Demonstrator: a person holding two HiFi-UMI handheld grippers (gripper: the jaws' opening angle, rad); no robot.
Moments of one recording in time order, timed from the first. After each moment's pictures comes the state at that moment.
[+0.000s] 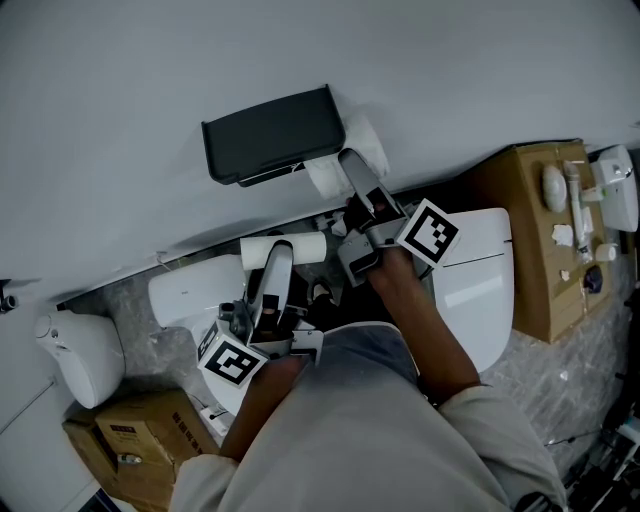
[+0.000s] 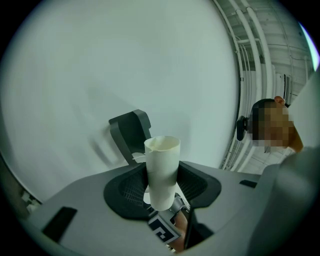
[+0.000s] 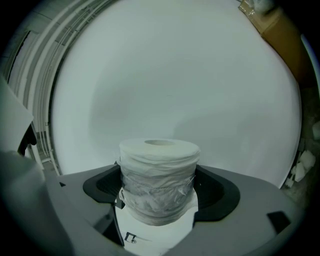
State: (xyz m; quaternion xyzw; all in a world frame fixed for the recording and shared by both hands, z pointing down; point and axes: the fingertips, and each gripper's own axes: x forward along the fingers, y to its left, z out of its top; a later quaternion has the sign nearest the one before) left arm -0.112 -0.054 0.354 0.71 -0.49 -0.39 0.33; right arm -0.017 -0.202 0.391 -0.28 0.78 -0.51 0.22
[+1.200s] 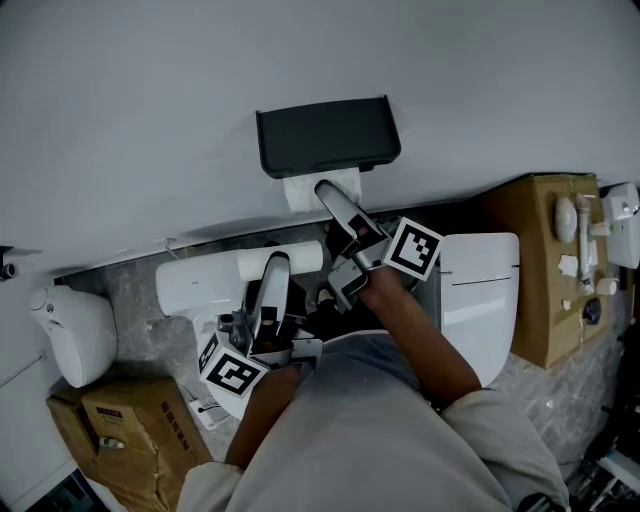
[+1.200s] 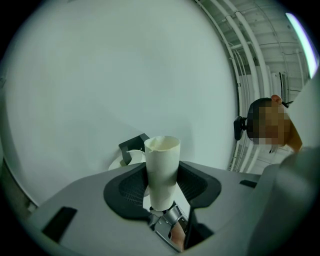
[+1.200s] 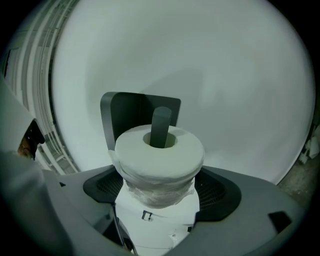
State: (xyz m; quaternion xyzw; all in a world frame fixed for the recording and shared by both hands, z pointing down) left arm -0.125 -0.038 0.357 0.68 -0.54 -0.40 0.29; right arm -0.076 -0.165 0.413 -0.14 0.79 -0.57 0.18
